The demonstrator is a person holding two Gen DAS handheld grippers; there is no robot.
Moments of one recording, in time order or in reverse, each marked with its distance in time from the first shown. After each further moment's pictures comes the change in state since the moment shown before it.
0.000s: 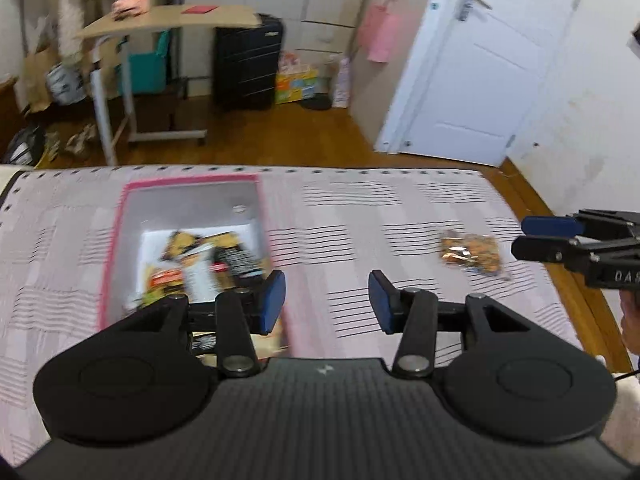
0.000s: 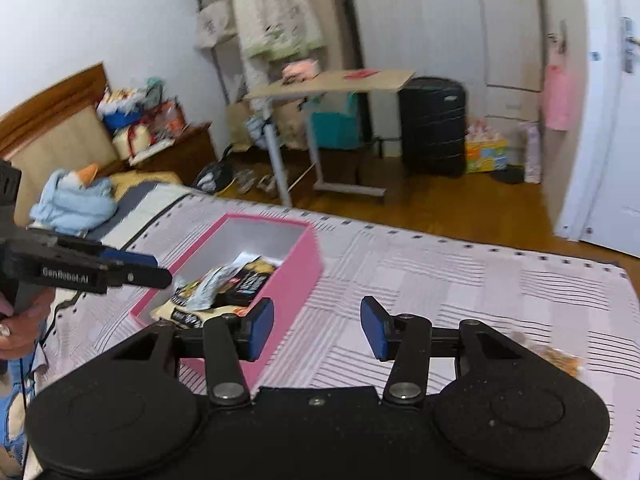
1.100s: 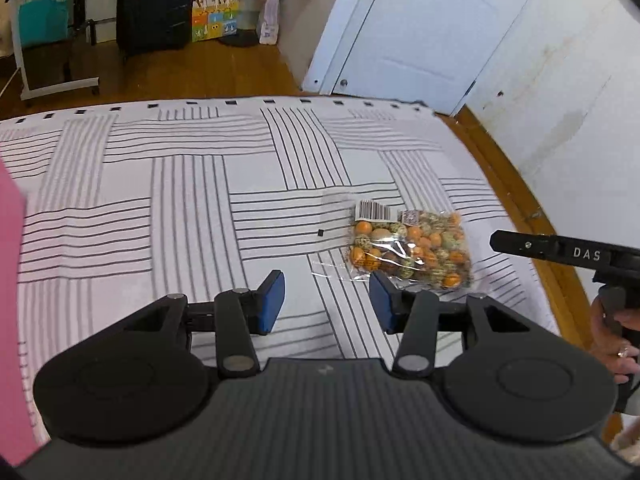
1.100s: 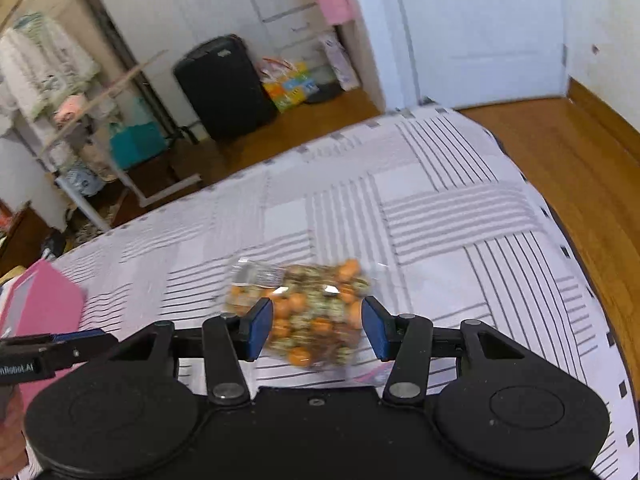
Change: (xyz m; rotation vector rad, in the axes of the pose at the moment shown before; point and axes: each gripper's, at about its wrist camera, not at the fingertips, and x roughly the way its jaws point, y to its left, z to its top) left arm 0.287 -0.148 -0.006 0.003 0.170 -0.152; right arm 0.084 -0.267 -0.110 0.528 0.088 -0.310
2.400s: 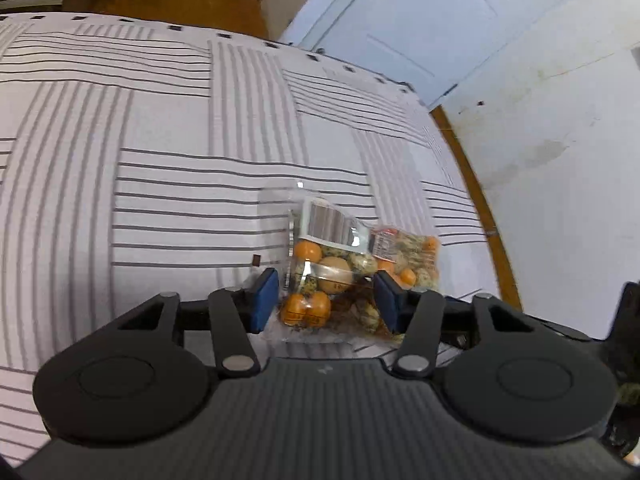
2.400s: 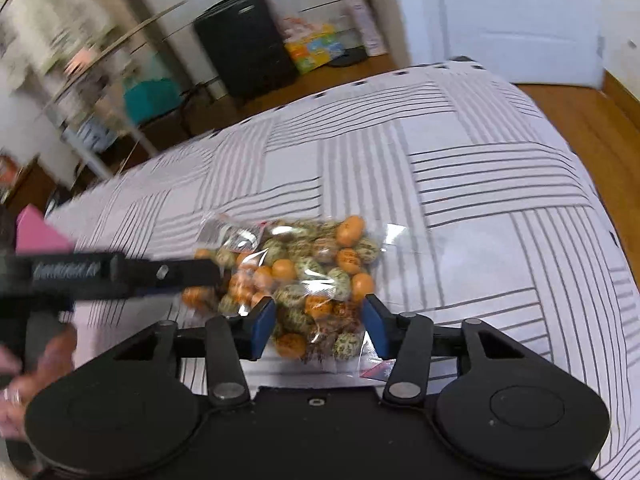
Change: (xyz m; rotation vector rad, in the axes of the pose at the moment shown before) left arm 0.102 -0.004 0.015 -0.193 0.080 -0.172; right arm 0.043 0.007 -0.014 -0.164 0.114 0.091
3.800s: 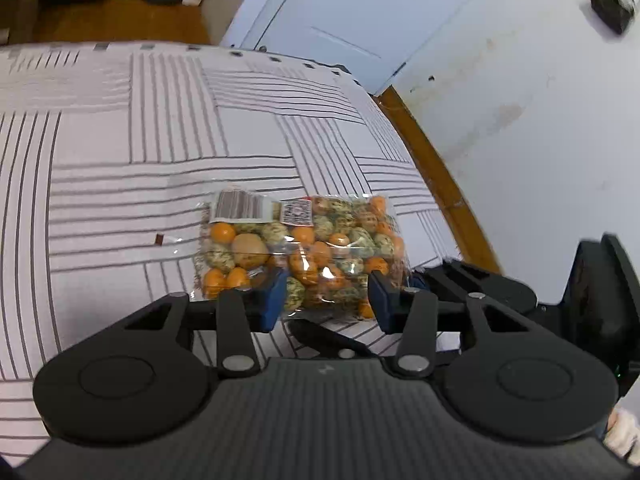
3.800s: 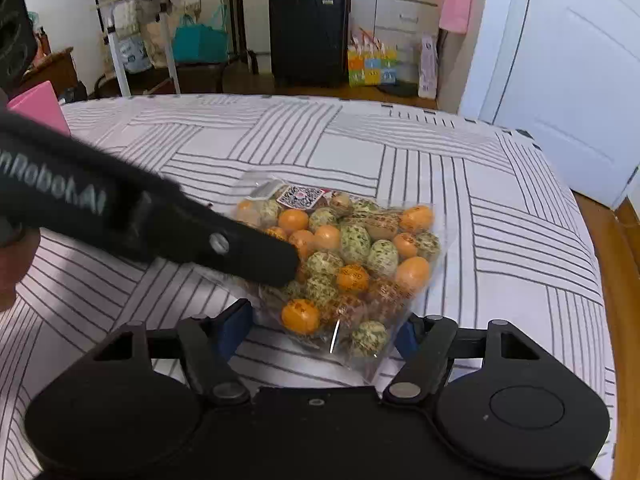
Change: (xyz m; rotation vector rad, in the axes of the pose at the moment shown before) left arm 0.002 -0.029 -0.012 0.119 0.015 -0.126; right arm 0.018 0.043 -0.007 -0.325 -0.016 -0.144
